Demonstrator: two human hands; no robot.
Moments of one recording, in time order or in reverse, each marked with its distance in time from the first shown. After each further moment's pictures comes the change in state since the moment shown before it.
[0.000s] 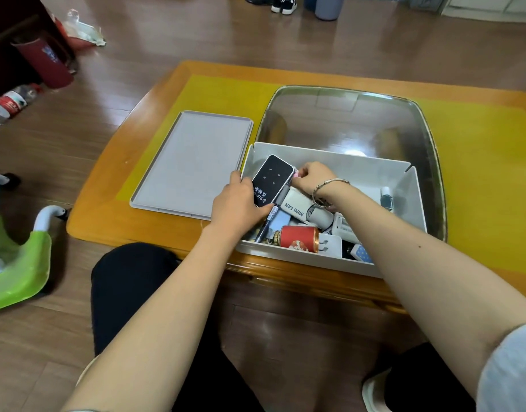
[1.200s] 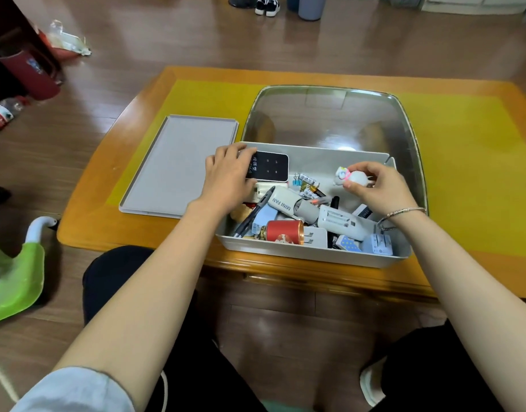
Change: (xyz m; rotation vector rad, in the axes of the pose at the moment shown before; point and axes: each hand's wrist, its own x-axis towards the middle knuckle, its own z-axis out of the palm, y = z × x) left_hand 0.026 0.016 -0.026 0.101 0.097 0.229; right_hand -0.095 0.089 -0.054 0.307 0.385 -0.068
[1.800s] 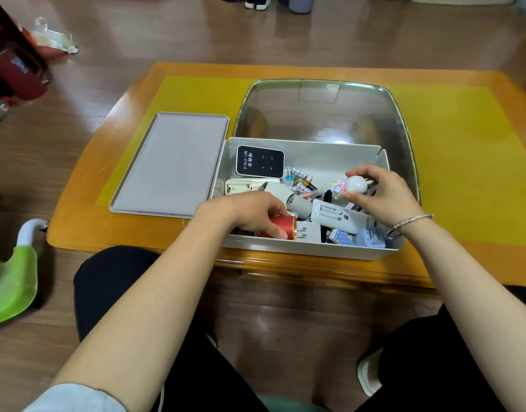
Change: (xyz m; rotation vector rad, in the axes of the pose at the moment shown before) left_hand -0.015 0.040 0.004 -0.244 -0.826 0.154; right_hand -0.023 0.010 -0.012 -0.078 -0.028 -0.048
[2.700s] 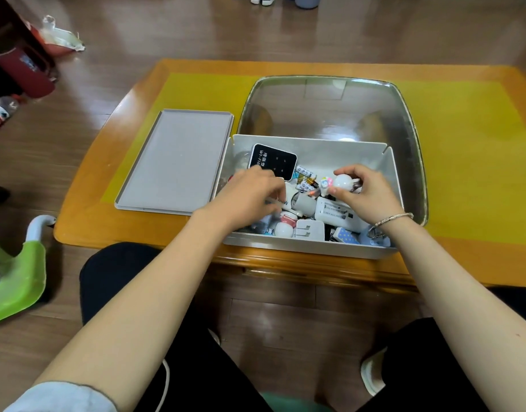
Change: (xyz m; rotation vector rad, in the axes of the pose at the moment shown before) left_hand -0.016 -0.001 -0.001 0.306 0.532 0.183; right_hand 0.008 -0.008 0.029 0.085 0.010 0.016
